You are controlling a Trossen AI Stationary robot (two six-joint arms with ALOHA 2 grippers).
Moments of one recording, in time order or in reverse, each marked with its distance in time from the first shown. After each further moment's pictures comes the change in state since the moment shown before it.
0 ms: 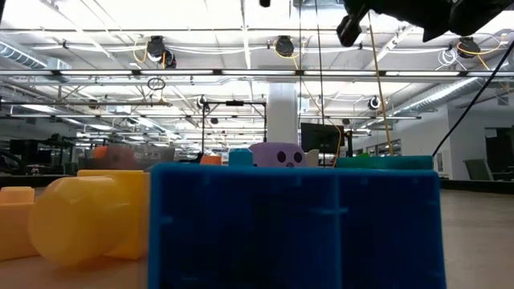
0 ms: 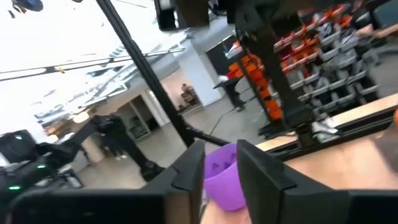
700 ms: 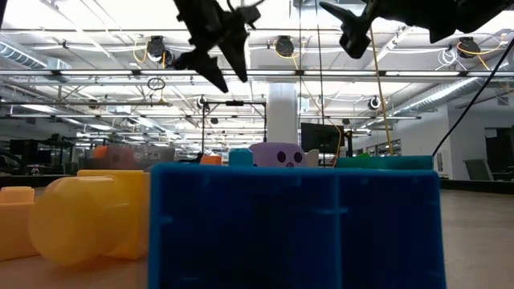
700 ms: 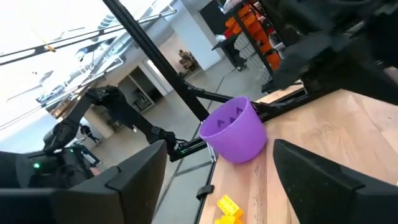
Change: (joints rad) left arm -0.050 0.017 -0.001 -1.087 -0.562 -0.255; right arm 0.072 0.000 0.001 -0.173 -0.004 0.031
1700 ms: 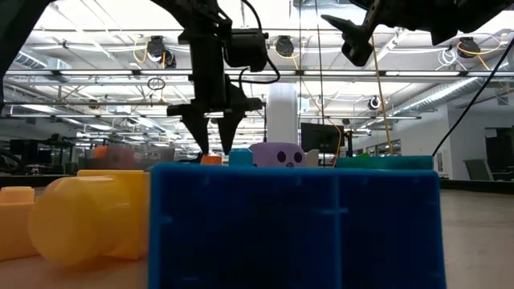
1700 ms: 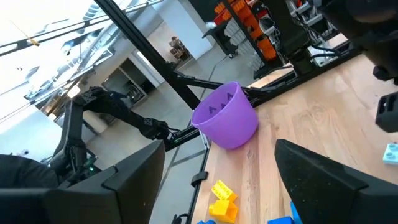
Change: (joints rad) left arm 0.119 0.267 0.000 -0.133 0.004 -0.135; right arm 0.000 0.000 0.001 -0.077 0.001 0.001
